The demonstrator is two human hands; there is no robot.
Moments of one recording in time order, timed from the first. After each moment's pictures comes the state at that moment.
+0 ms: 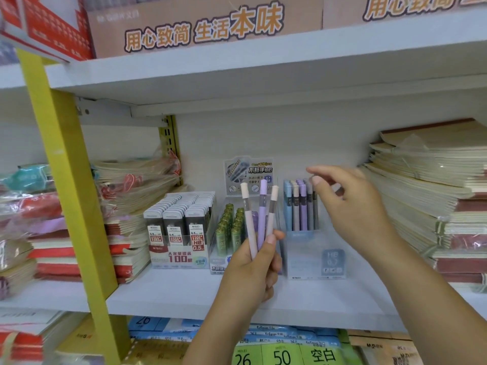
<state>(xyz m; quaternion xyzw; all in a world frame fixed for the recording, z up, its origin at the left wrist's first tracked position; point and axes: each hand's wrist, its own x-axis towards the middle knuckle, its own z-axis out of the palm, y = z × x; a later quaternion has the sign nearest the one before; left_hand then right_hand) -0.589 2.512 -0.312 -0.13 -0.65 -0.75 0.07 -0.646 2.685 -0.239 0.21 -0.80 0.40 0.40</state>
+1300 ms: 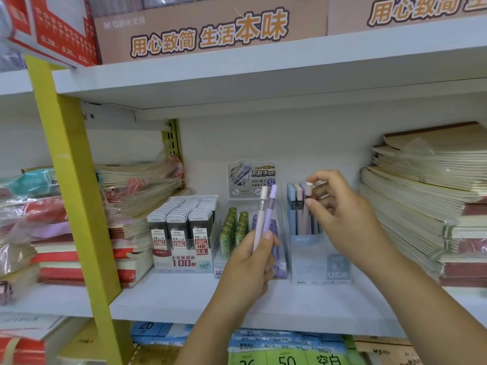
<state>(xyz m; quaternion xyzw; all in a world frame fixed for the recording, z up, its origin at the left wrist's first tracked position) -0.603 2.504 -0.305 -0.12 -0.69 -0.71 0.08 -0.650 2.678 -0.251 0.26 -0.79 0.41 0.37</state>
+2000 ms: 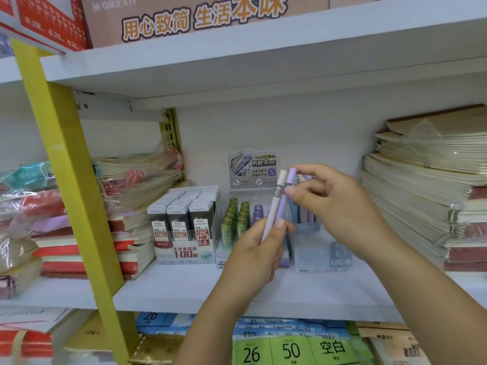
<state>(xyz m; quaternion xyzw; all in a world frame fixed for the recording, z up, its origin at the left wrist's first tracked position) -0.601 2.505 -0.302 -0.16 -0.71 -0.68 0.09 -0.627 2.657 -0.239 0.28 -0.75 0.56 0.22</state>
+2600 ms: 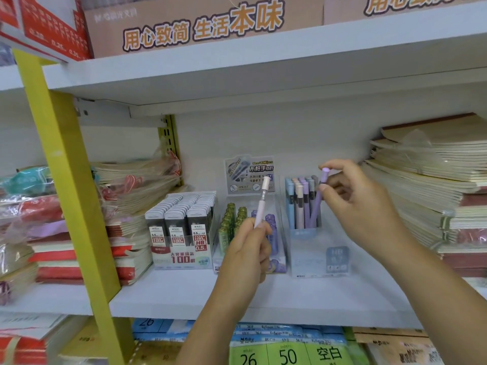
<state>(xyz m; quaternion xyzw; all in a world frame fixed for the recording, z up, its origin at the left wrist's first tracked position) -0.605 2.503 -0.302 -0.15 -0.67 -0.72 0.11 -0.646 2.694 -0.244 0.24 -0.79 0.42 0.38</state>
